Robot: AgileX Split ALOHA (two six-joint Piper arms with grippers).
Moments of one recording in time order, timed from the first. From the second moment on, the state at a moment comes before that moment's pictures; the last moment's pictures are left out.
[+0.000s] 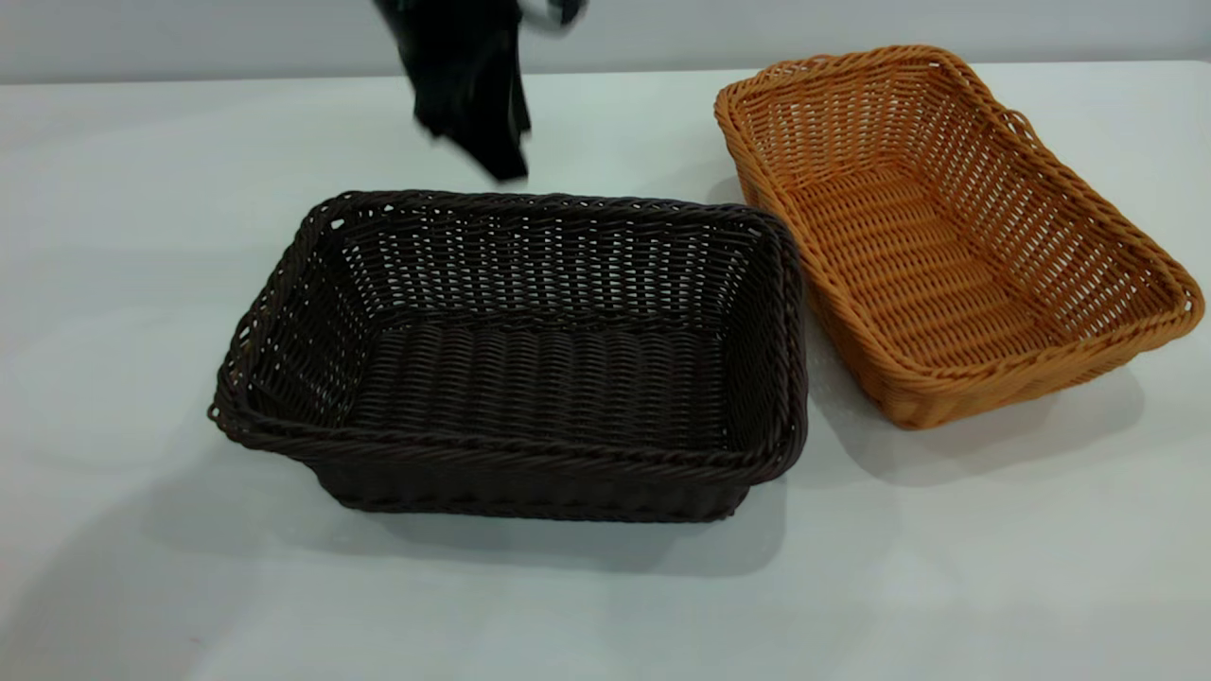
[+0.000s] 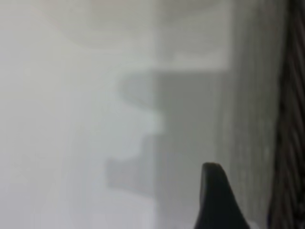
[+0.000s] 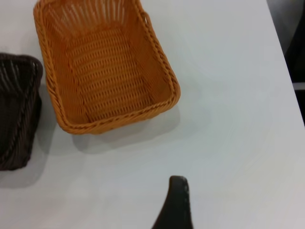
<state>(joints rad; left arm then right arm) -0.39 2.39 -1.91 -0.30 0.80 1.30 -0.02 0.28 -0.58 0.02 1.10 -0.06</state>
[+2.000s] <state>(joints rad) -0.29 2.27 -1.92 -0.31 0.80 0.76 -0.02 2.04 -0.78 1.06 0.33 -0.12</state>
